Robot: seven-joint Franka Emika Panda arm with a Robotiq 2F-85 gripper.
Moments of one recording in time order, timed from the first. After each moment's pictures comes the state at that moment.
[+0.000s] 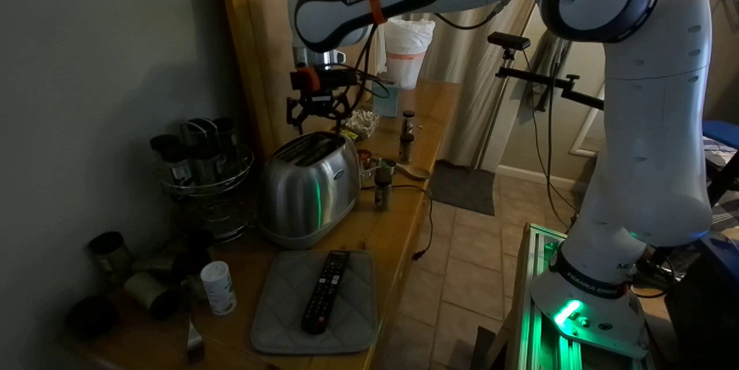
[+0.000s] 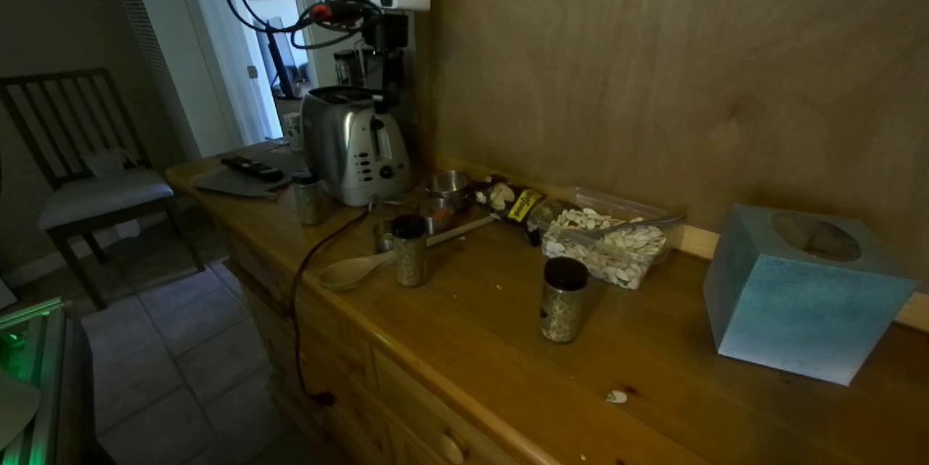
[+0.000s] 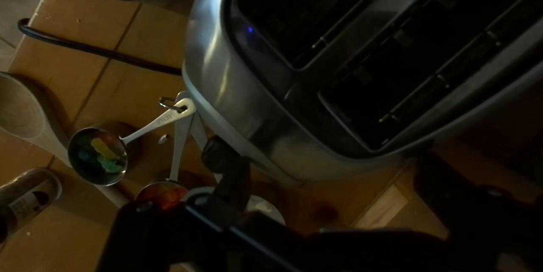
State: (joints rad) arm 0.06 0.38 -0.01 -1.58 0.02 1.87 0.85
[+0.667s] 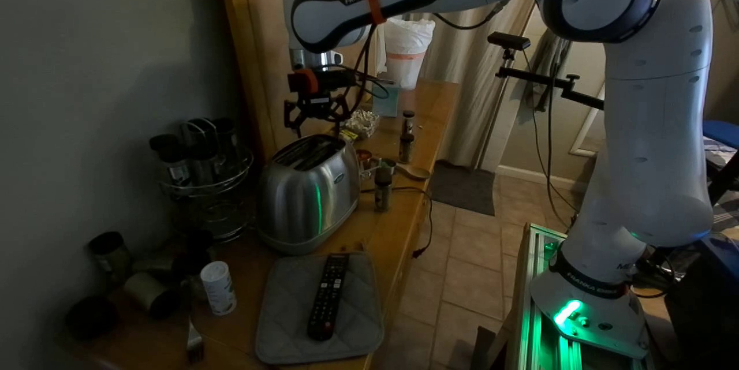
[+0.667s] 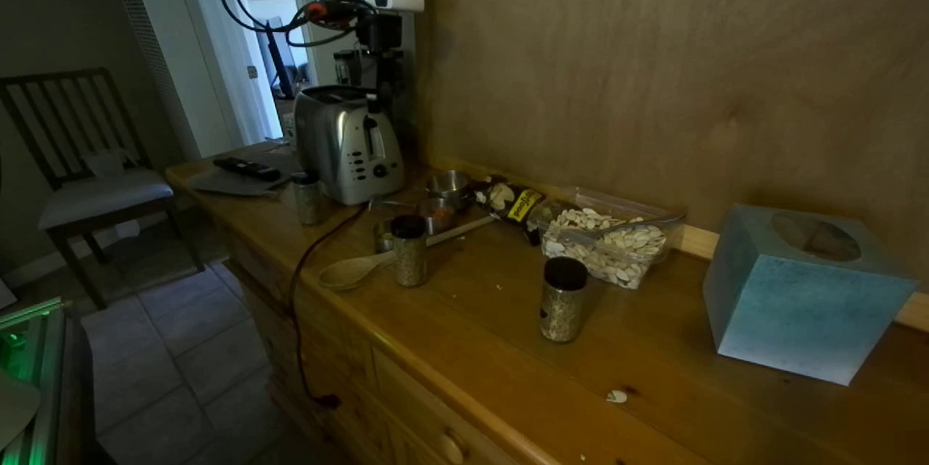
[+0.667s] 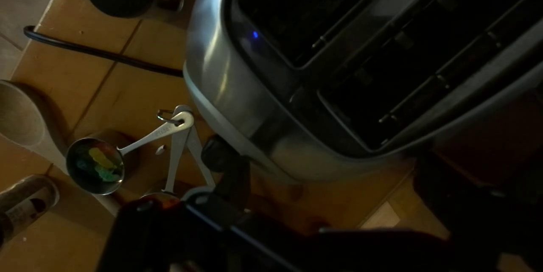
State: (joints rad) arm 0.07 0.37 -0.01 -1.58 0.02 1.85 0.85
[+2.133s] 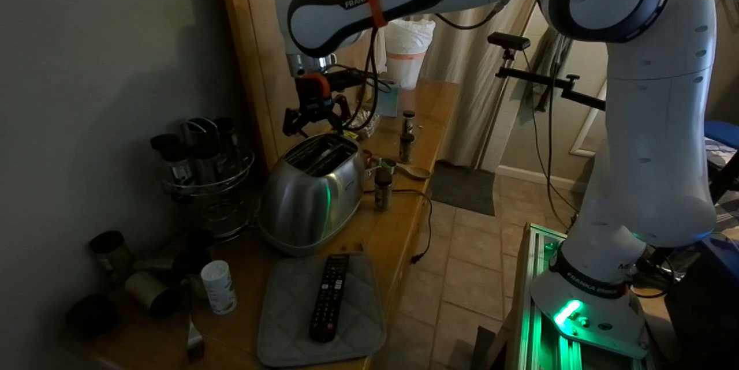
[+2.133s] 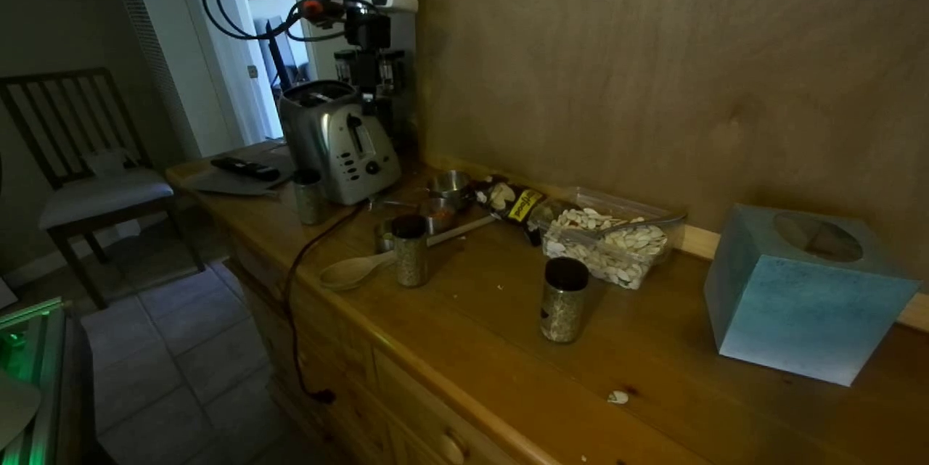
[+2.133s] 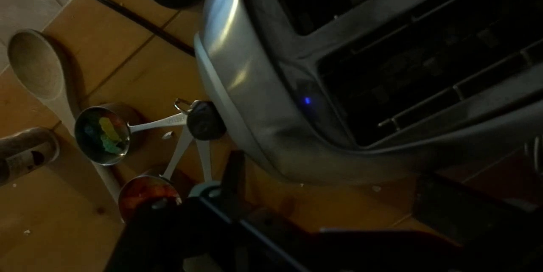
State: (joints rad) arm 0.10 0.36 0.00 -1.59 -0.04 1.79 0.66
